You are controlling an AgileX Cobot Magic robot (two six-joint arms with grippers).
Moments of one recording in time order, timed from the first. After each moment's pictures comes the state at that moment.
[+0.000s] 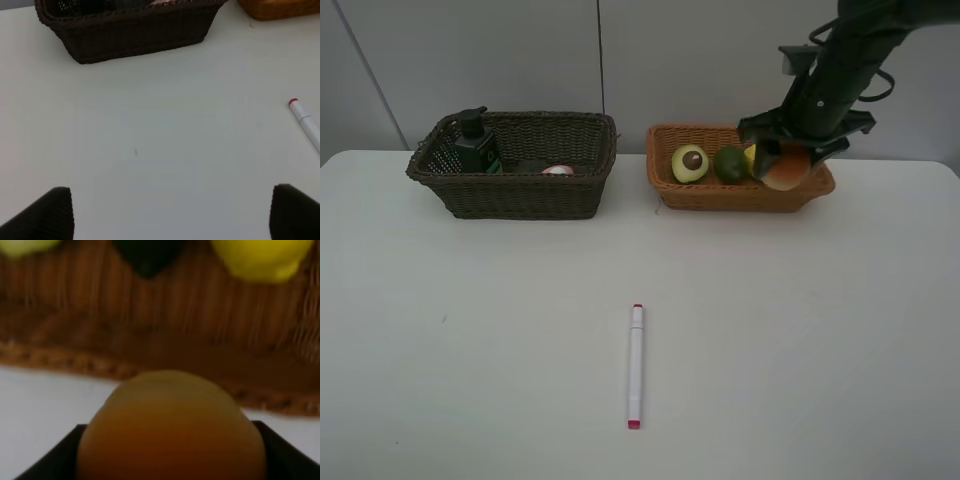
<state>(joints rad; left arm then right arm) -0.15 0.00 -0.51 -0.12 1.06 0.10 0.27 2.00 -1.58 -0.08 0.94 0.13</state>
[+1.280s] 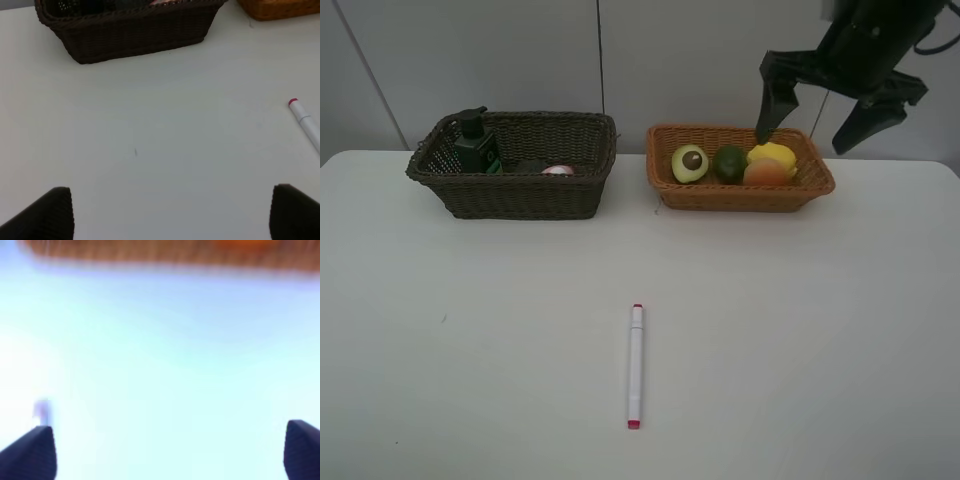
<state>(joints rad) -0.15 0.00 -0.51 -0.12 1.06 0.10 0.31 1.70 -1.45 0.08 1.22 0.21</state>
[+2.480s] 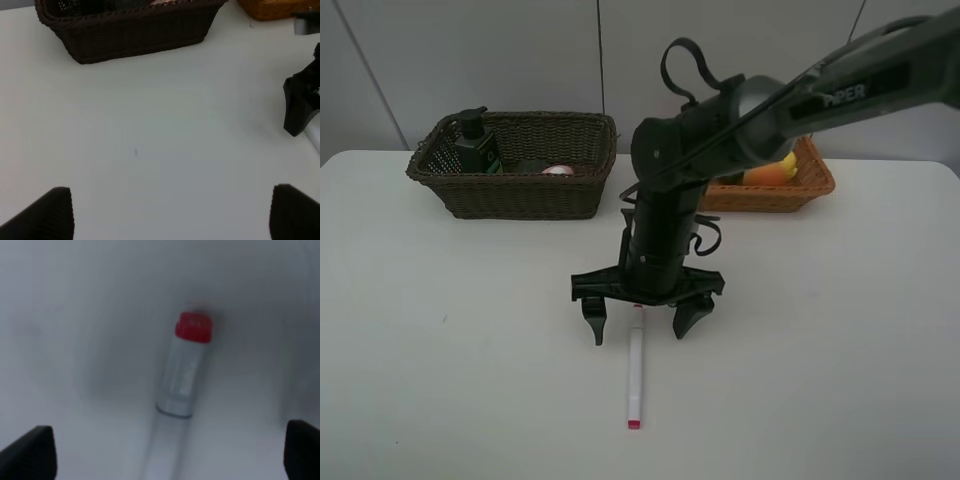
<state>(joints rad) -0.15 0.00 -0.51 -0.12 1.06 0.10 0.79 2.15 -1.37 0.18 0.95 0.48</state>
